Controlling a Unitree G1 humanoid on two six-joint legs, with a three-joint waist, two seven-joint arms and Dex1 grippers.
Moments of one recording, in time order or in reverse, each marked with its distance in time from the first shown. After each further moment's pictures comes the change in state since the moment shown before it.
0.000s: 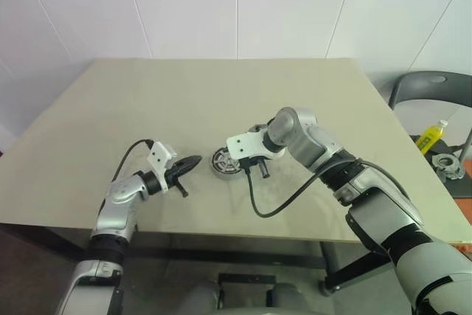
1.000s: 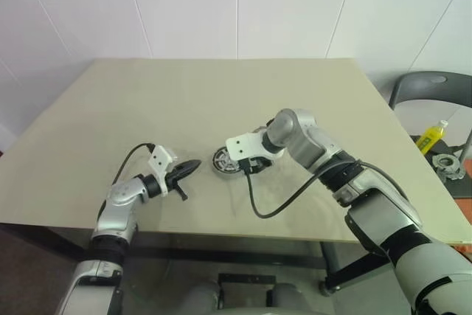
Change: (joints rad) left arm -0.001 0.000 -0.006 0.050 0.021 -0.019 -0.001; right arm 0.030 0.008 0.001 0.006 -0.003 -0.040 -0.024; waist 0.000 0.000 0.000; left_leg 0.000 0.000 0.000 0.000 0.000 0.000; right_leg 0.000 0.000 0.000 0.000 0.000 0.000
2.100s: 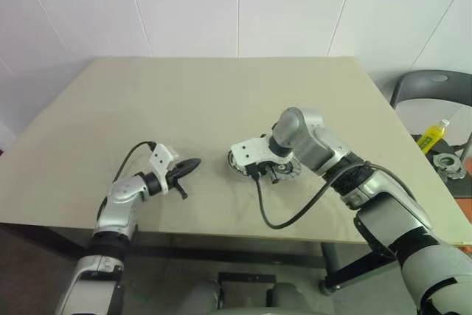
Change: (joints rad) left arm -0.034 0.000 -0.005 0.046 0.019 -0.025 -0.009; right arm 0.006 -0.098 0.010 -0.191 0.005 0.132 0.239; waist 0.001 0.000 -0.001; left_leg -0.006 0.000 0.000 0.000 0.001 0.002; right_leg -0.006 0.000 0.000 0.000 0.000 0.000
